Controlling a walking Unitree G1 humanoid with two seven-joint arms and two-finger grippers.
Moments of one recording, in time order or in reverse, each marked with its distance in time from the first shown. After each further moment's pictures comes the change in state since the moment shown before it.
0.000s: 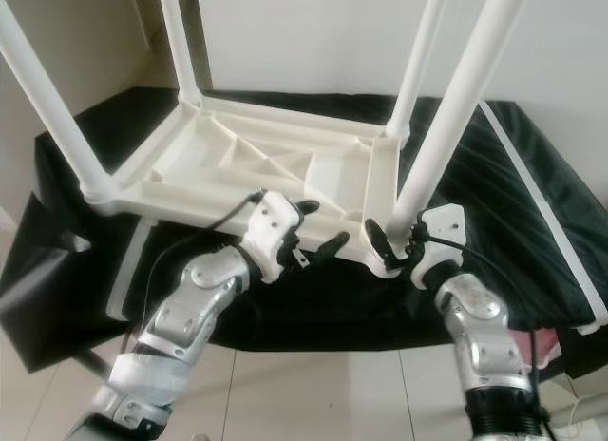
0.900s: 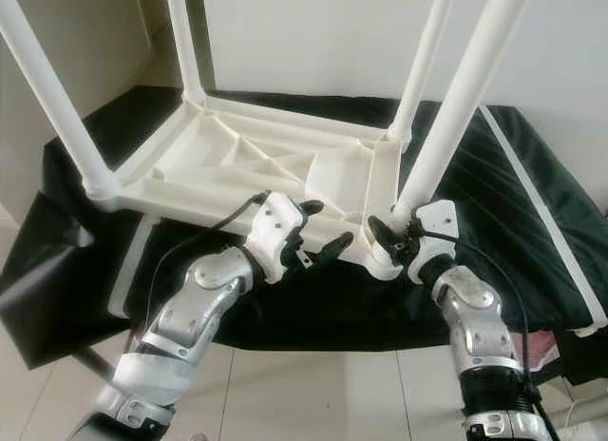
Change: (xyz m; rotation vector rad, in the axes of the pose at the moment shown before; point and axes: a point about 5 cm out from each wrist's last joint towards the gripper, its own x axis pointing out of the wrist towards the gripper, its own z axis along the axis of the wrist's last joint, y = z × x) left arm 0.003 -0.003 0.000 -0.007 -0.015 -0.003; right arm 0.010 0.000 -0.015 0.061 0.045 -0.024
